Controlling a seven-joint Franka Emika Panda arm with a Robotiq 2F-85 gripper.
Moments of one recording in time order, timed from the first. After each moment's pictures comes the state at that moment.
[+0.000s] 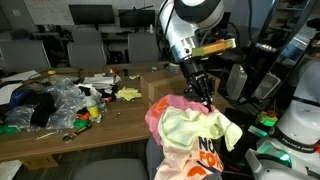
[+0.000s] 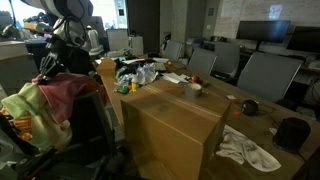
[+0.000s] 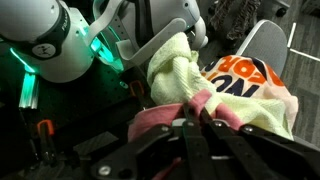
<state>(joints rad) 0.08 -0.15 0.12 -2.34 0.36 1.60 0.48</state>
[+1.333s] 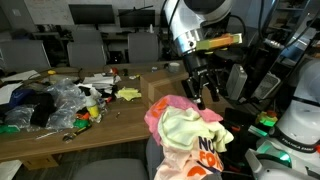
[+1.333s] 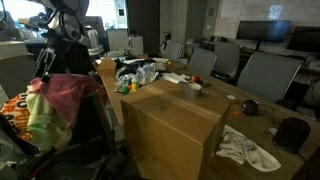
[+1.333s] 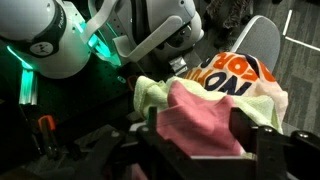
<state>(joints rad) 0.08 -0.22 0.12 -2.37 0.36 1.62 0.50</state>
